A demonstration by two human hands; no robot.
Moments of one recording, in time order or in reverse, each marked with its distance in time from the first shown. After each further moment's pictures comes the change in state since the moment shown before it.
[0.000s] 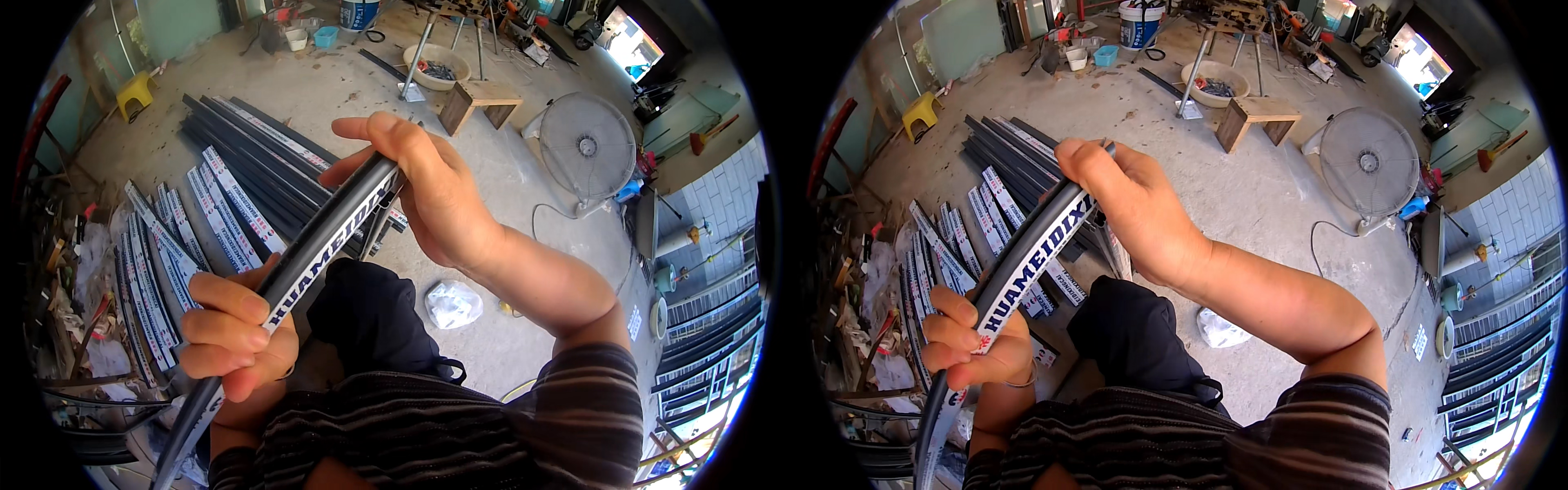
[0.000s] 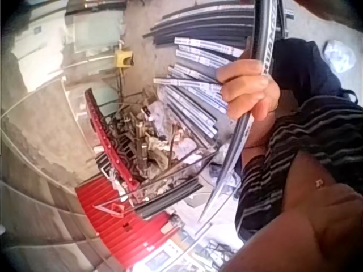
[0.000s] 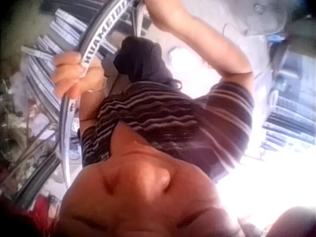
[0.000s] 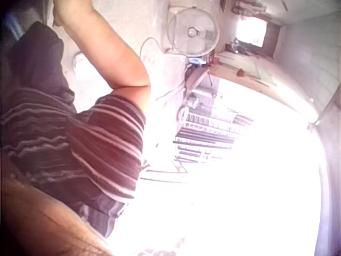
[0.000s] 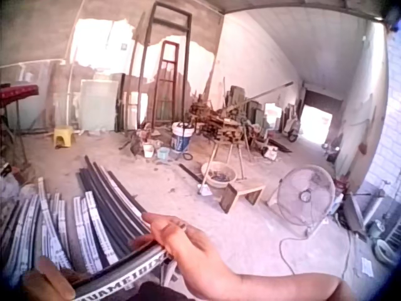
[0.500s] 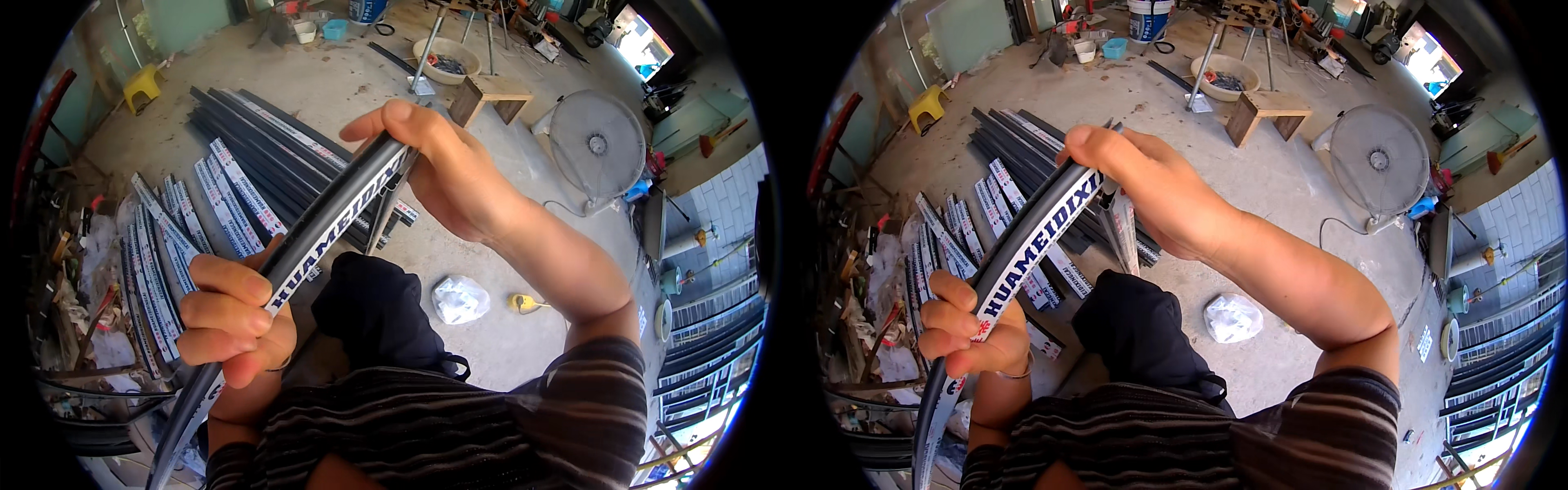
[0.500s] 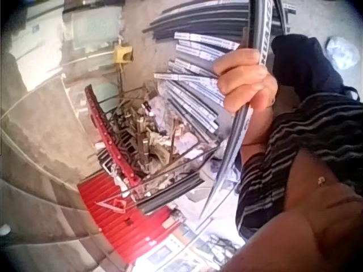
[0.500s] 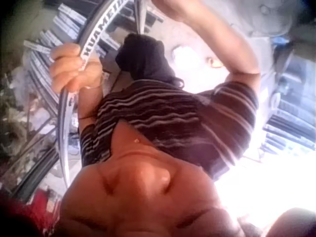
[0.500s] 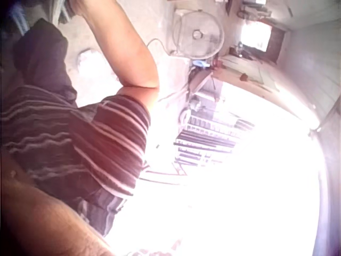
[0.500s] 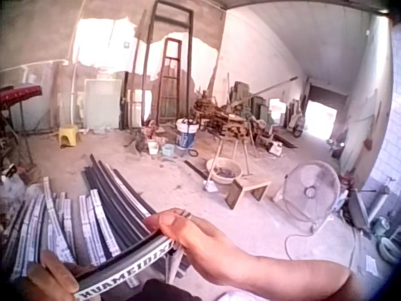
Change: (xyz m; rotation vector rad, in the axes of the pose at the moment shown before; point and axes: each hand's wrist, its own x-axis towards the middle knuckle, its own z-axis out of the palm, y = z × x) left_hand 0.004 0.004 -0.009 0.174 -0.078 -0.076; right_hand 0.008 -0.004 -0.018 -0.020 -0.156 0.048
